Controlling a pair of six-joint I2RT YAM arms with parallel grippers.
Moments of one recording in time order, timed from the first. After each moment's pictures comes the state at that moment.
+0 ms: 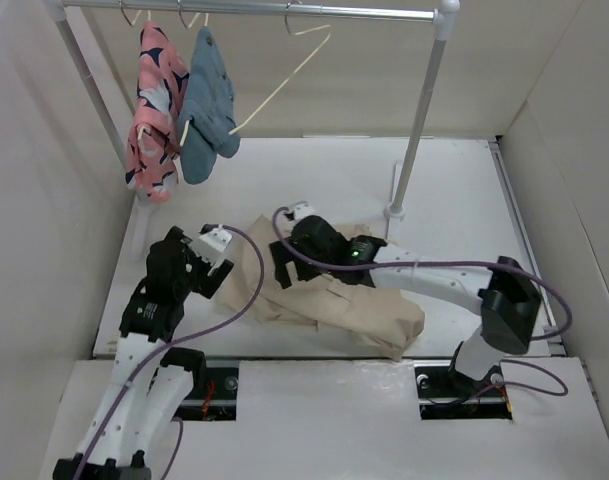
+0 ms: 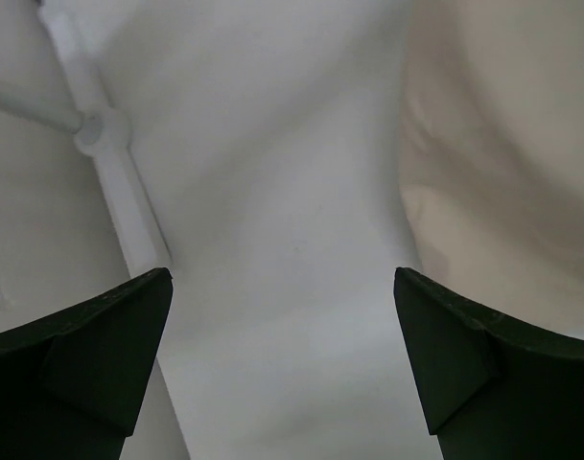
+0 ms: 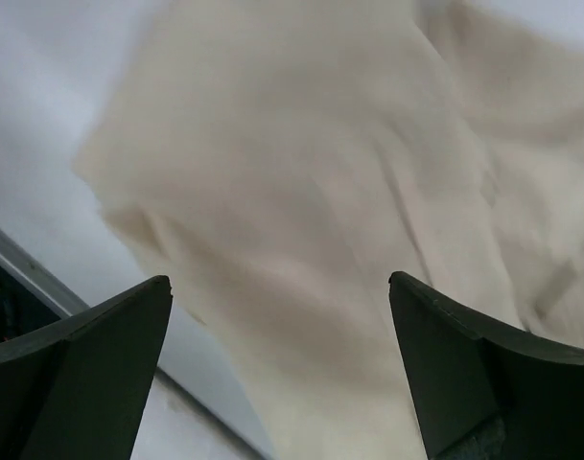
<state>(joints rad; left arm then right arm) -0.17 0.57 0.61 -0.58 -0.06 0.52 1.06 1.68 1.32 -0.36 0.18 0.44</state>
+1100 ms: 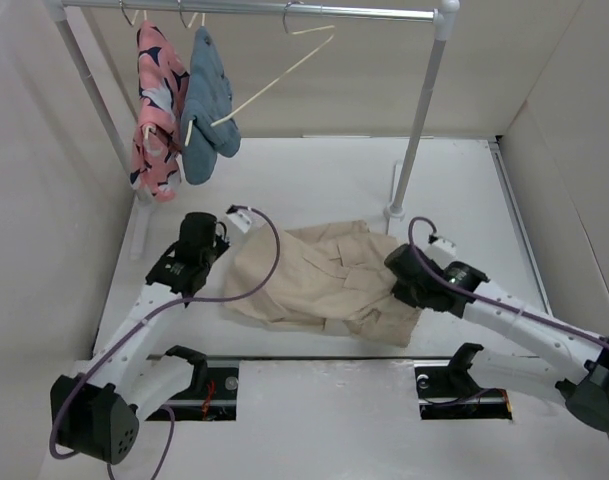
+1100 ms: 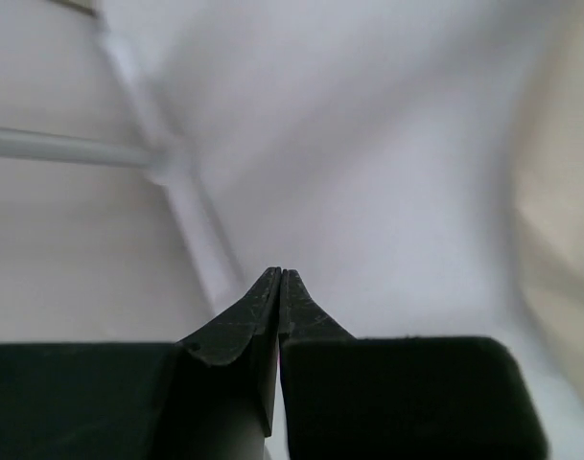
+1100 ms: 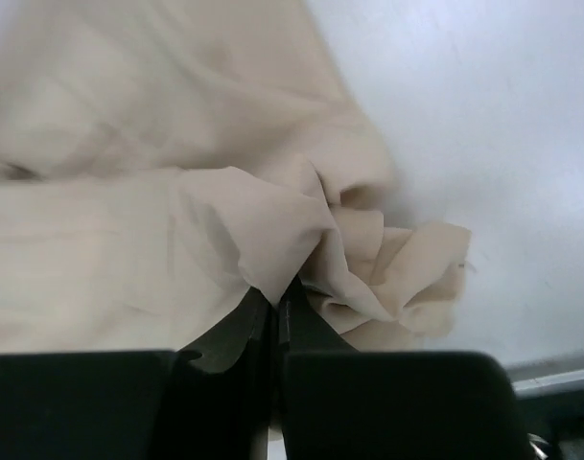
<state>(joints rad) -0.33 0.96 0.68 -0.45 -0.26 0.62 0.83 1.03 0.76 -0.90 0.45 1.27</state>
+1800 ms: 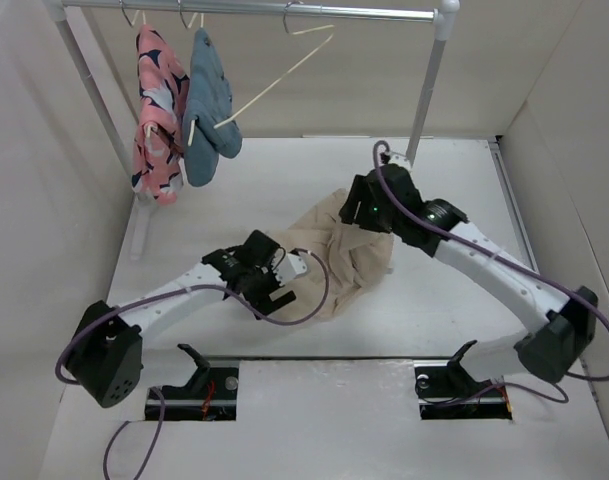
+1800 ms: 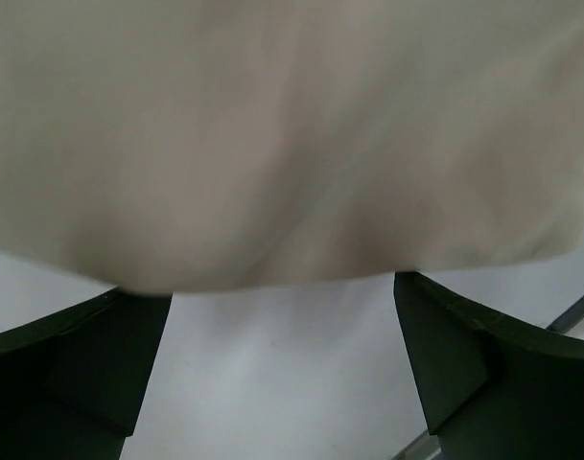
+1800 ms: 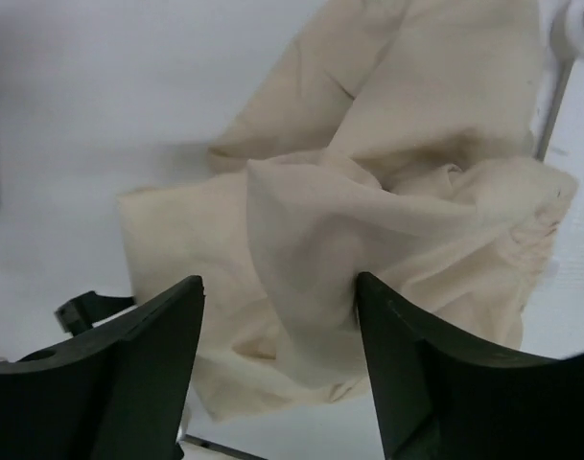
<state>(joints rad) -0.67 1.23 0.75 -0.66 0.04 0.46 0.70 1.35 1.32 -0.61 0.30 0.75</state>
